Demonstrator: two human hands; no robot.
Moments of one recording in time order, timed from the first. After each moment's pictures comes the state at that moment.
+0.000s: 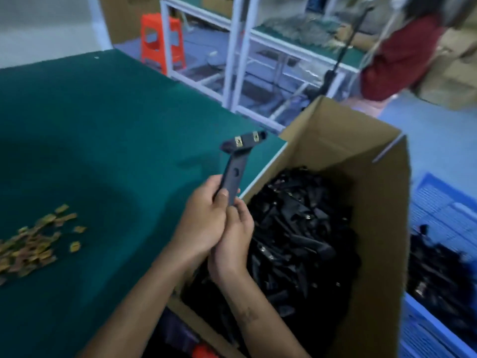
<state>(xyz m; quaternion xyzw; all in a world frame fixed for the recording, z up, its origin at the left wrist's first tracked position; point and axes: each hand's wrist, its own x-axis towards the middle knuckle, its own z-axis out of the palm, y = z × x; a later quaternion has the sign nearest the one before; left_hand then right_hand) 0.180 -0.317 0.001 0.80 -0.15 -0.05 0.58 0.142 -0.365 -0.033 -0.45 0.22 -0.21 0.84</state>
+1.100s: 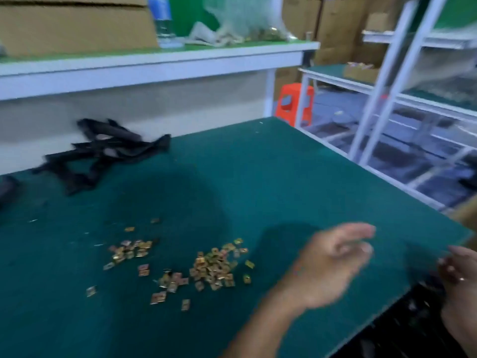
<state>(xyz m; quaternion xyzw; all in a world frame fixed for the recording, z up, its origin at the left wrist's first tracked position) 0.188 -0.239 0.040 0.67 -0.18 -0.11 0.71 0.193 -0.478 -0.001 -0.64 0.25 -0.22 0.69</state>
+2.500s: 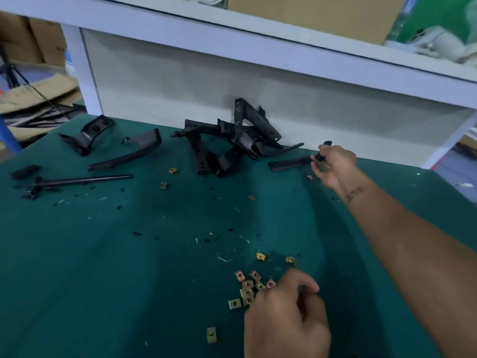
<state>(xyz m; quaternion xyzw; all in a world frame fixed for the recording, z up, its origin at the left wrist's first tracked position) 0.176 0.023 -0.018 0.76 0.29 0.22 0.54 0.499 0.073 0.049 -0.65 0.07 0.12 0.75</state>
